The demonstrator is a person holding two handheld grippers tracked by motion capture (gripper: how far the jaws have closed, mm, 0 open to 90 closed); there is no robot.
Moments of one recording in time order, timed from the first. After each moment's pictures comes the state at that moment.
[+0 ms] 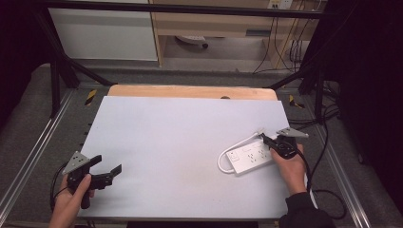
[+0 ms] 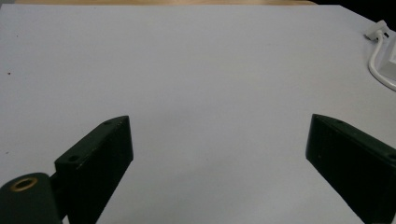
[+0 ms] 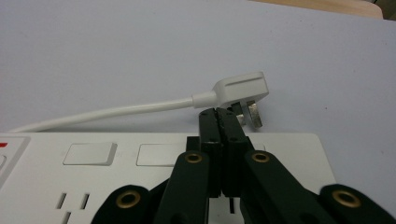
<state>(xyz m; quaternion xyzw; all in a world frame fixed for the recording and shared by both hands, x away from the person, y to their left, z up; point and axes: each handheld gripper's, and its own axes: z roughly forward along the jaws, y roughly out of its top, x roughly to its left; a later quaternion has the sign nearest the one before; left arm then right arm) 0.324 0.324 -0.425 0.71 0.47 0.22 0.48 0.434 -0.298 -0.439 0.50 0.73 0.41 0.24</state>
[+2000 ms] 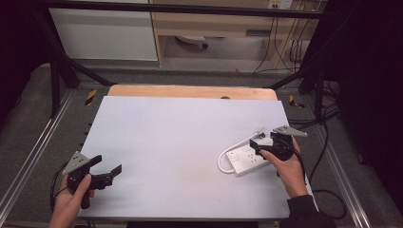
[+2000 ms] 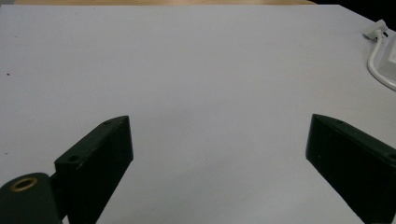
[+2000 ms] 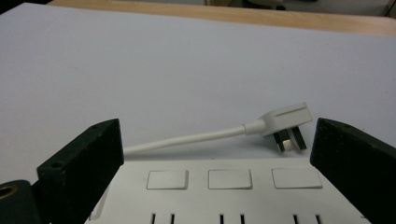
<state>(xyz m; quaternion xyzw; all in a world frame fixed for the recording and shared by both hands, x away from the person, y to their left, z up) 0.324 0.324 -0.425 0.71 0.47 0.22 0.48 0.419 -0.271 -0.410 0.50 0.71 0.44 0.23</state>
